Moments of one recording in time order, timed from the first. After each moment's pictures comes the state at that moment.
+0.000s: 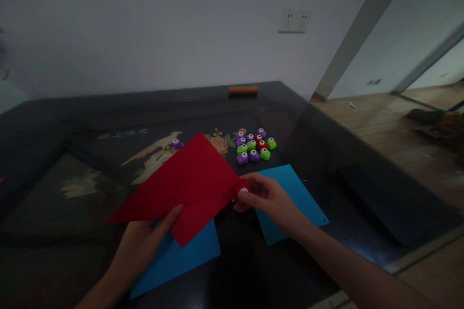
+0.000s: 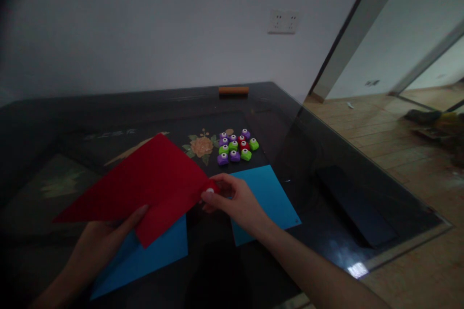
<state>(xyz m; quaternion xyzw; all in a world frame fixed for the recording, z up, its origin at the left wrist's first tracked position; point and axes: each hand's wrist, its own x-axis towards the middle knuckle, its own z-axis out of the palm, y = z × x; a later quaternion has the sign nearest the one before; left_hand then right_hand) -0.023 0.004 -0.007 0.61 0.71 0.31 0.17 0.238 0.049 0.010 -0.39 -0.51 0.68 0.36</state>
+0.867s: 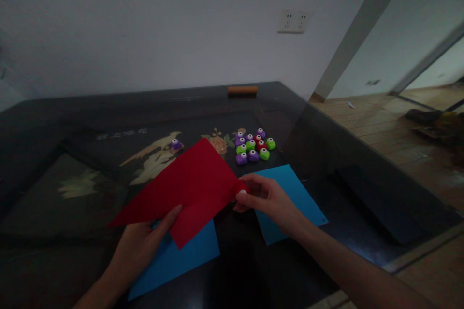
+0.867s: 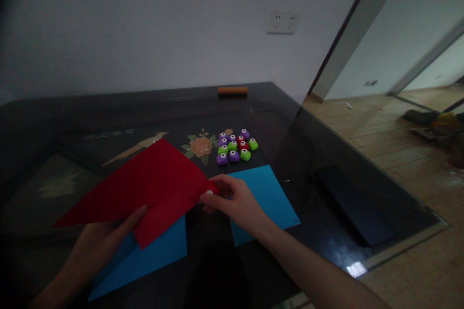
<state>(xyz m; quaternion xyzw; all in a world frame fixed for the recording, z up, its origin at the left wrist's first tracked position) -0.023 0.004 -0.007 0.60 0.71 0.31 0.21 0.237 0.050 0.014 -0.41 -0.52 0.67 0.35</state>
